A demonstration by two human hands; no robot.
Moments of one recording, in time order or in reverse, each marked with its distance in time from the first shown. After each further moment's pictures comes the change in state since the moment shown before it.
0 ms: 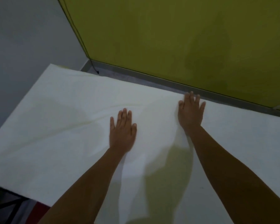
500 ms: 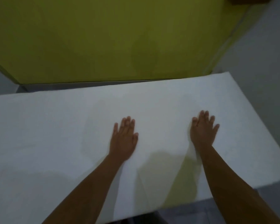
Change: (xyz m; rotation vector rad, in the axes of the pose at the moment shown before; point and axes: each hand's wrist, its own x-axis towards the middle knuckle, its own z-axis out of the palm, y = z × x) left_hand -0.066 0.123 0.031 0.028 -0.059 0.569; right_hand -0.204 0.212 -0.028 0.066 0.144 0.652
